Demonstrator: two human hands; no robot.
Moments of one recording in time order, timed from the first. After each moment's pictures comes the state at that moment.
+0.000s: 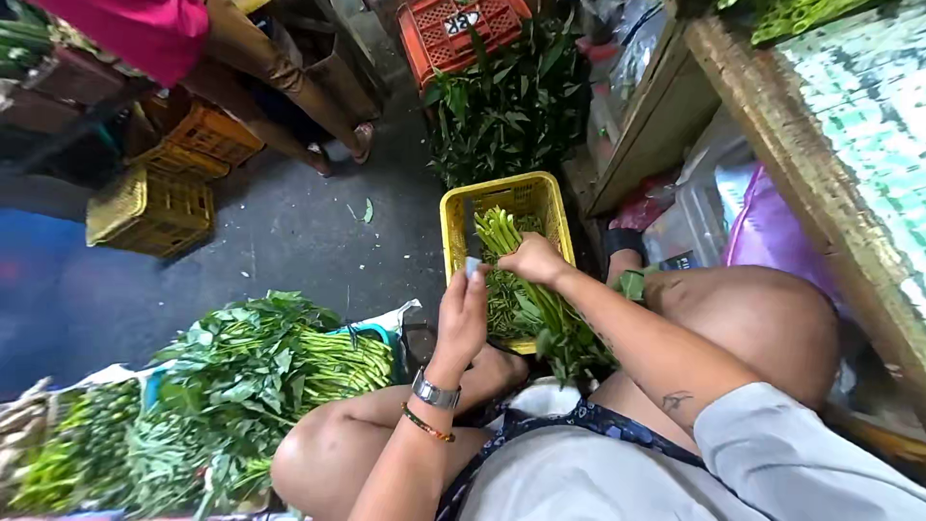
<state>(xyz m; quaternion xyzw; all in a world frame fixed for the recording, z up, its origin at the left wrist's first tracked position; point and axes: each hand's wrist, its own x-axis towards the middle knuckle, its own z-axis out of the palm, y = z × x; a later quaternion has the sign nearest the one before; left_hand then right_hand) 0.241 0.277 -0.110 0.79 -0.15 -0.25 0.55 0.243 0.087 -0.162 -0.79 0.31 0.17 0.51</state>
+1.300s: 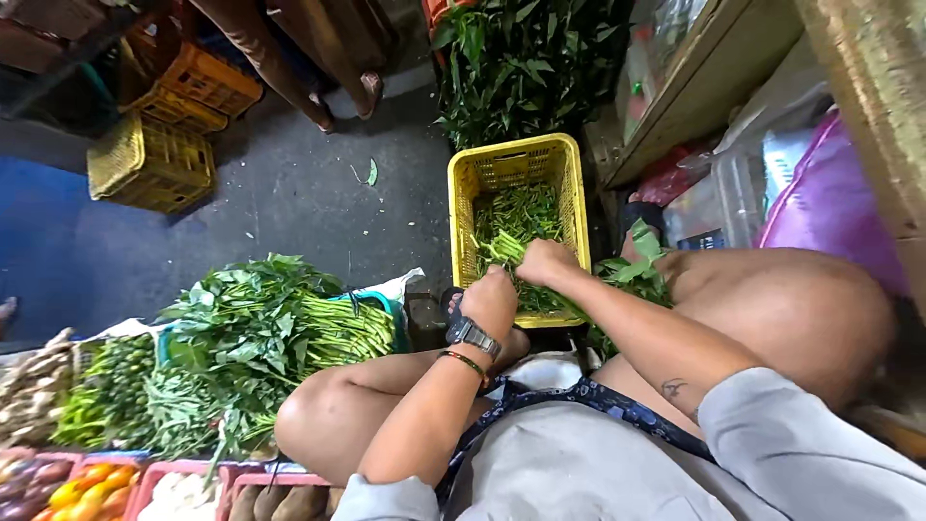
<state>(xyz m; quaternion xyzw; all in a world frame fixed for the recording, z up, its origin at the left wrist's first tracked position) 0.222 0.234 -0.153 0.94 -0.16 -0.30 -0.08 0.224 0.110 -0.186 -0.84 0.29 0.34 0.30</state>
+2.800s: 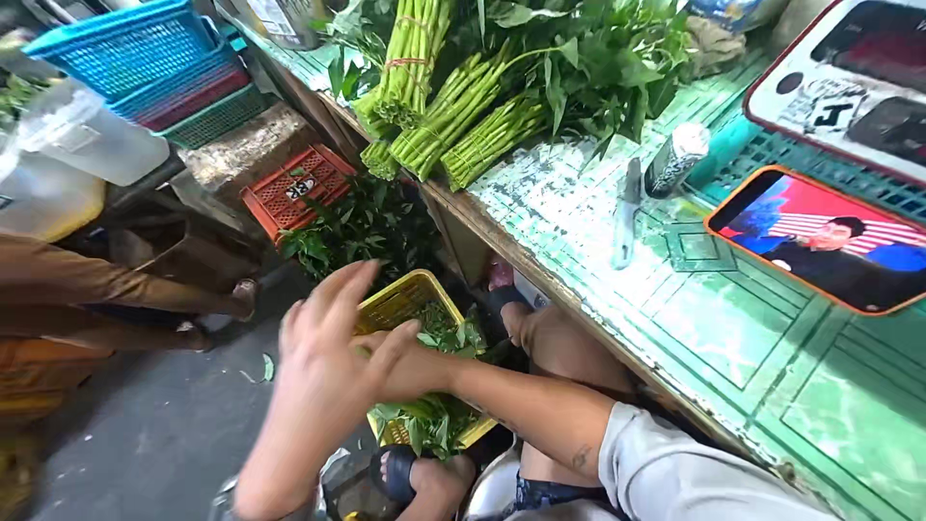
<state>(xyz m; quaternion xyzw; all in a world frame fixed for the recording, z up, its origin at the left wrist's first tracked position) 0.262 0.153 0.032 0.79 -0.58 0.01 0.20 0.194 0.071 -0.072 -0.77 -0.01 -0.14 0.63</state>
